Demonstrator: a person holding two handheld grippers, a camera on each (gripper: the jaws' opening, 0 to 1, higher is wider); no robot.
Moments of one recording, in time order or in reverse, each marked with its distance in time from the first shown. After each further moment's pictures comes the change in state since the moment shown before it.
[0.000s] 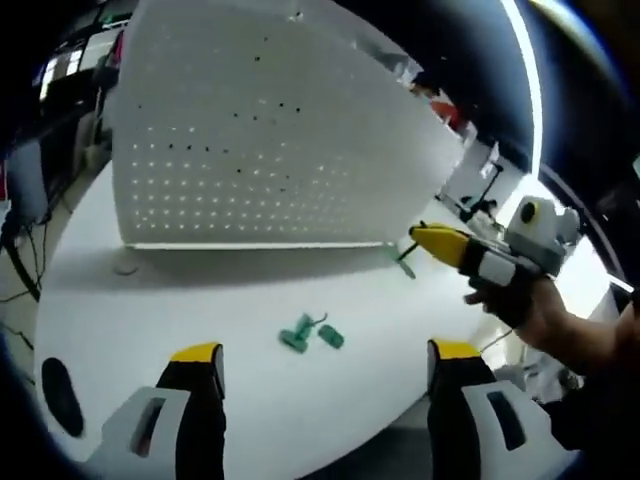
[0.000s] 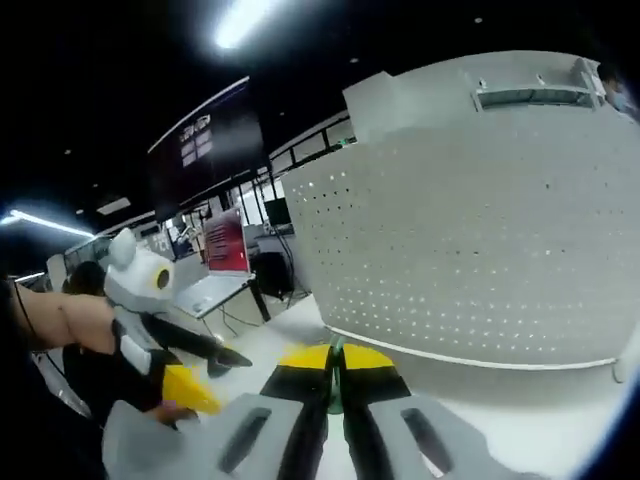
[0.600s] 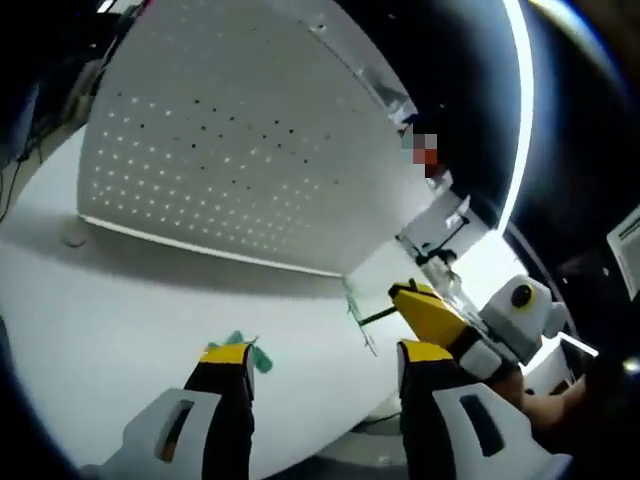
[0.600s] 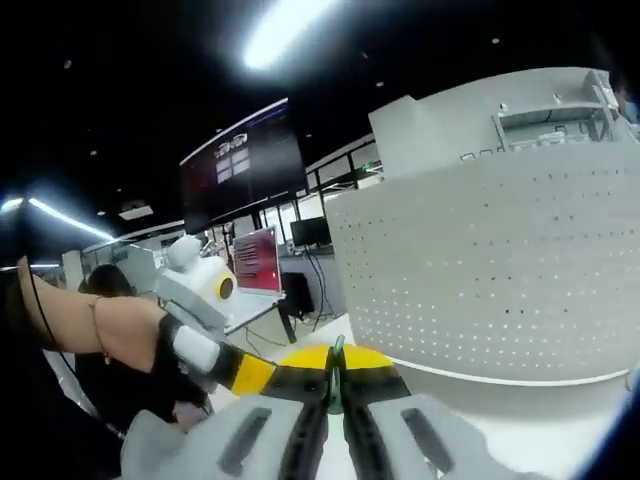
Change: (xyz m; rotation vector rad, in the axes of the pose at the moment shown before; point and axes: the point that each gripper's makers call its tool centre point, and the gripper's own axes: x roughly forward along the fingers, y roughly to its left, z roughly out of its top) left arm 0.009 -0.045 0.023 -0.197 -0.076 -0.207; right arm -0.006 0.044 0.018 -0.031 -0.109 0.084
